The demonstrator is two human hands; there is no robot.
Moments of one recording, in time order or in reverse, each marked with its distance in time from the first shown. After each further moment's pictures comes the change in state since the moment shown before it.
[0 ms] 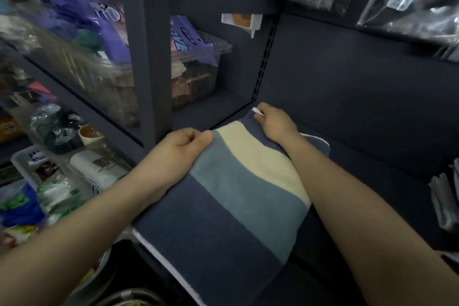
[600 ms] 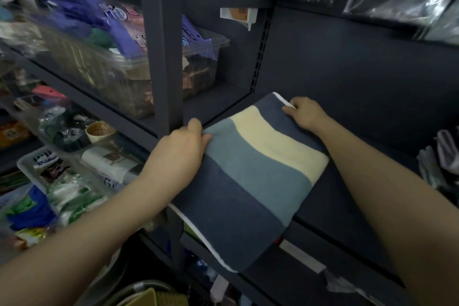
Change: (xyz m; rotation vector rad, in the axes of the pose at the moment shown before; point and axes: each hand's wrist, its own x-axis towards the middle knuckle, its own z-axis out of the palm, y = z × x) left_hand -0.024 -0.008 -0.003 0.908 0.166 0.382; right_hand -0.033 0.036 -0.040 -0.008 0.047 0.123
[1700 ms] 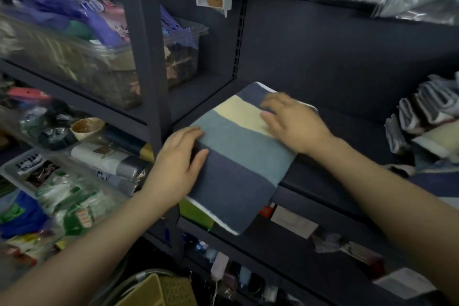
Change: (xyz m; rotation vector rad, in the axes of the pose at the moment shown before) left_hand -0.048 -0.005 0.021 -0.348 -0.012 0.124; right_hand -0.136 -0.033 -0.012 -0.278 0.152 -0.392
